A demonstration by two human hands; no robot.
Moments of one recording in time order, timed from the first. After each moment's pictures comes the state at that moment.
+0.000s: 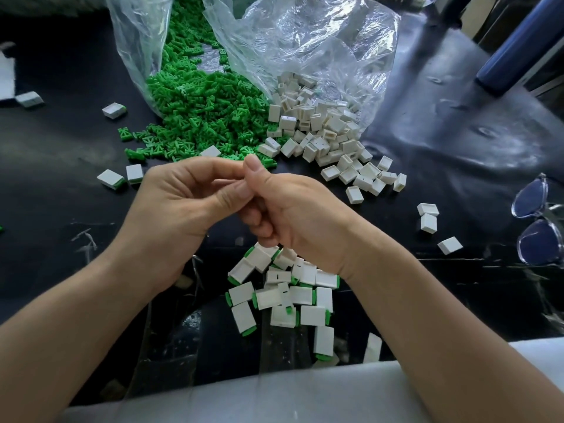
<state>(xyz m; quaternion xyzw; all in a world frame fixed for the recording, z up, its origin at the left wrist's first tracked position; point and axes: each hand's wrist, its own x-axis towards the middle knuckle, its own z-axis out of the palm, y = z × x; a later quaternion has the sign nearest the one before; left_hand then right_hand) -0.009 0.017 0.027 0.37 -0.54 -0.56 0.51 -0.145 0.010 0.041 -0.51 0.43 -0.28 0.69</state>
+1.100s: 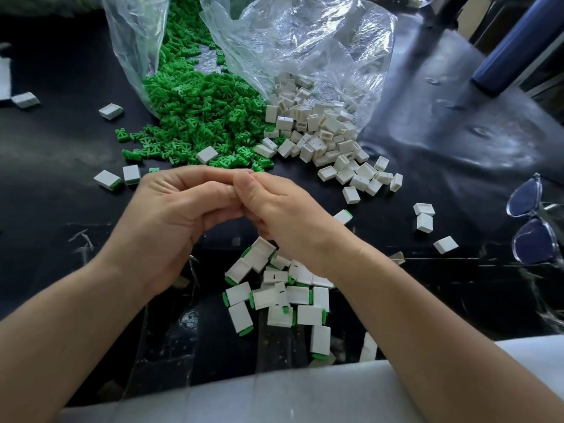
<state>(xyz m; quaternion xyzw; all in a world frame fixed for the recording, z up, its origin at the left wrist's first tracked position) -0.009 0.017 0.028 0.40 -0.46 -0.62 0.49 -0.143 0.010 0.033 -0.66 0.48 -0.27 0.51</state>
